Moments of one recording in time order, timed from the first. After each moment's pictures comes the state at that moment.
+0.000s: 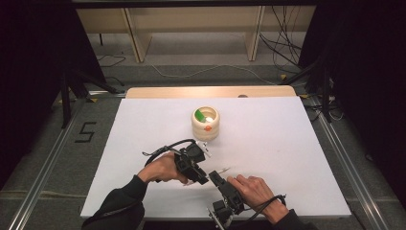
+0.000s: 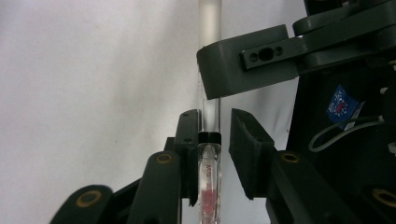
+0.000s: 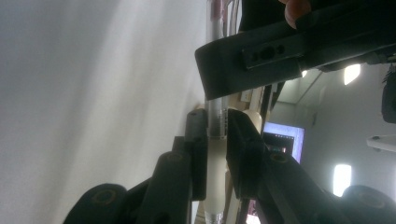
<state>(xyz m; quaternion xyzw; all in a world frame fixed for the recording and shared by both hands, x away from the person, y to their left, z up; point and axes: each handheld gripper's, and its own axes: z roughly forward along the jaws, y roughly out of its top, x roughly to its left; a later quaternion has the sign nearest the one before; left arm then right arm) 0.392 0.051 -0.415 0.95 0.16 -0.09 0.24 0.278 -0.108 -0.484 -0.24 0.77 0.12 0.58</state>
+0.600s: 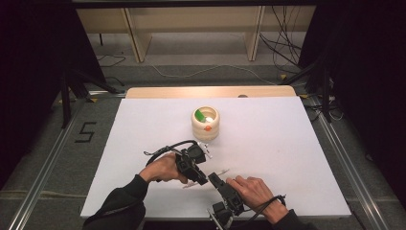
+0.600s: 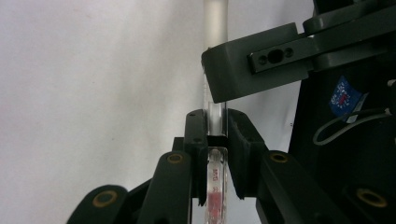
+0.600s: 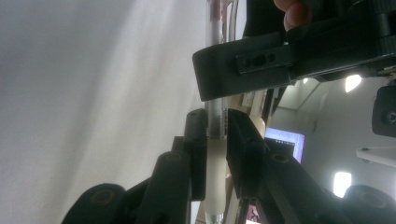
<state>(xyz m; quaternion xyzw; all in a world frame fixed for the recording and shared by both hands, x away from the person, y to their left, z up) 0.393 0.048 -0.419 0.96 0.15 -0.09 0.23 0.277 -0.107 -0.487 -0.25 0.77 0.12 0.57</state>
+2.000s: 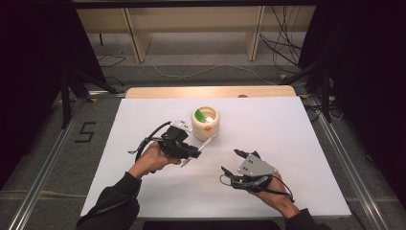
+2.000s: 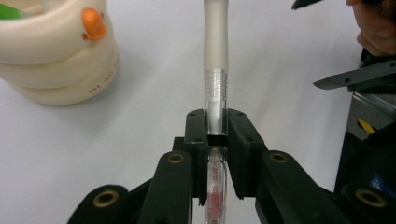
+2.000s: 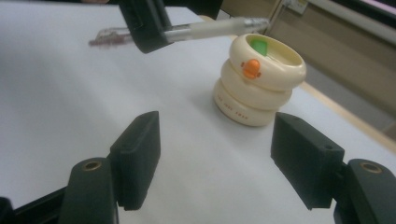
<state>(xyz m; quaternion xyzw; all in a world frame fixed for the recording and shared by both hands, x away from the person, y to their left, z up) 0.416 0.096 -0.389 0.89 0.27 0.01 0.38 0.326 -0.174 -0.428 0.24 0.81 0.45 0.29</state>
